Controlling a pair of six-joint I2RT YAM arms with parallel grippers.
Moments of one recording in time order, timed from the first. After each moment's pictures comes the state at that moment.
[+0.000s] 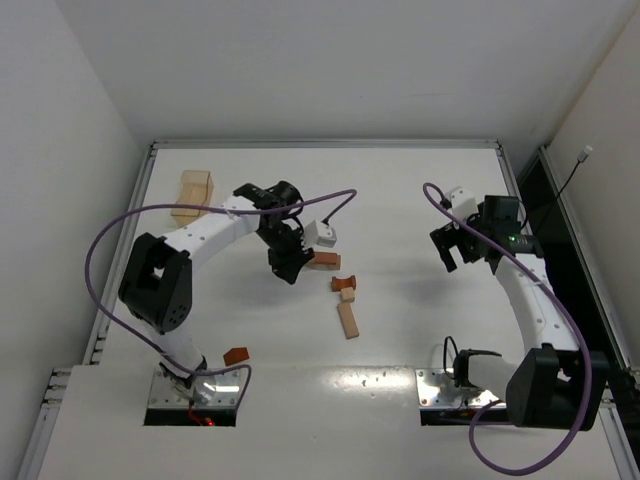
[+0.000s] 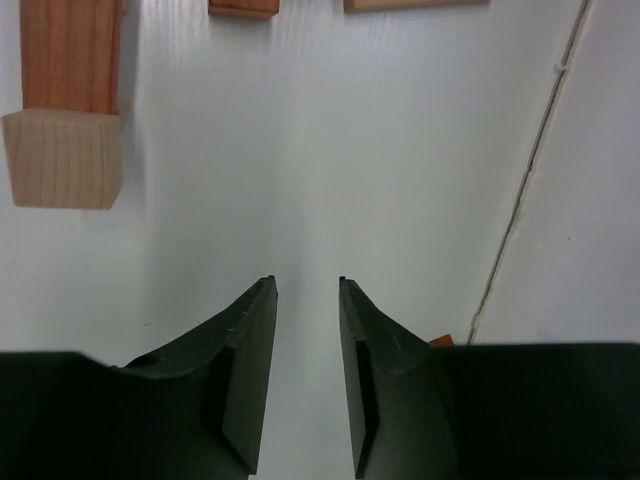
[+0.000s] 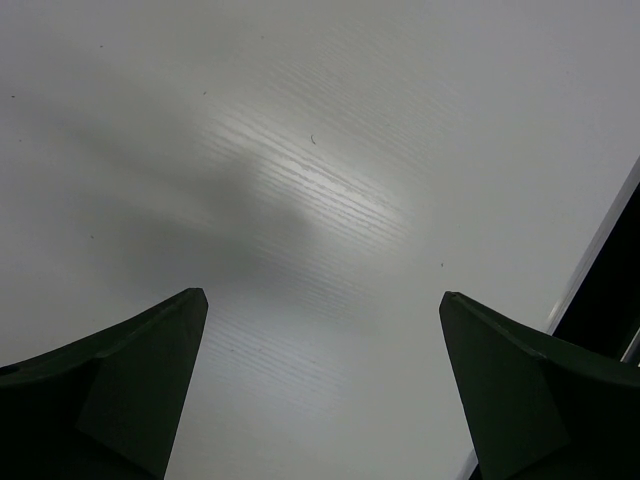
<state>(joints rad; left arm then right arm) -0.54 1.71 1.36 -1.04 0.51 0.73 -0.10 1.14 0.83 -0.55 -0.18 -0.57</state>
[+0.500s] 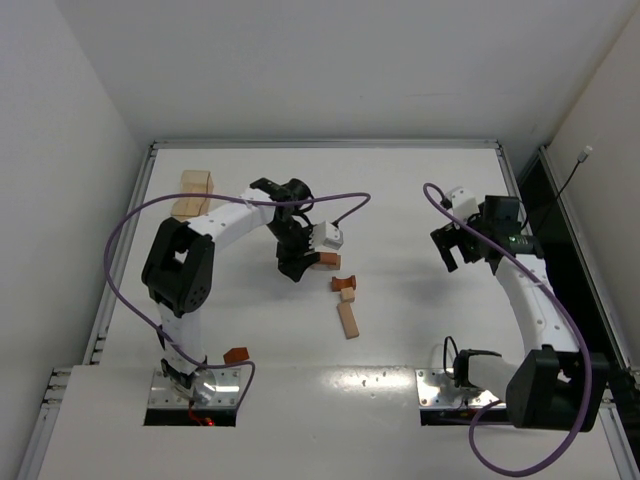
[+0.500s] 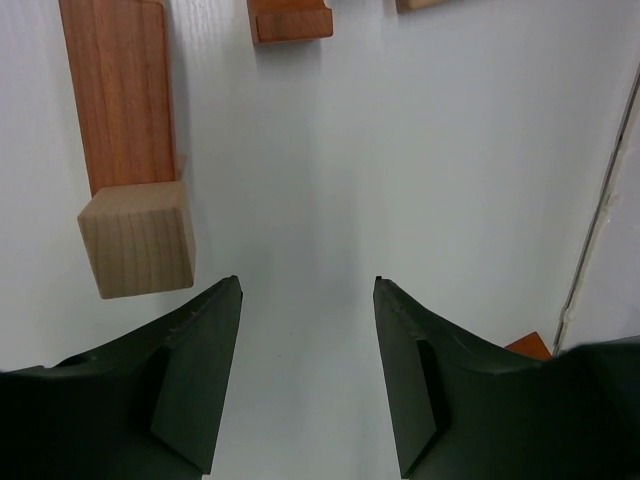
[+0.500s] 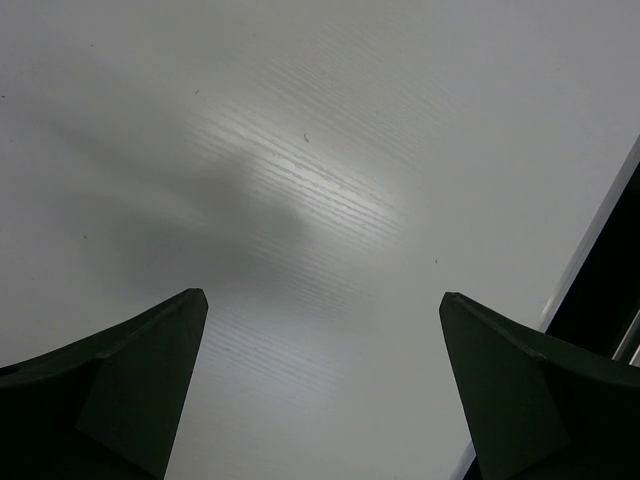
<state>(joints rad) -0.54 1.89 1.48 -1.06 0.49 0.92 -0.10 1.14 0.83 -0.55 -0.17 -0.57</state>
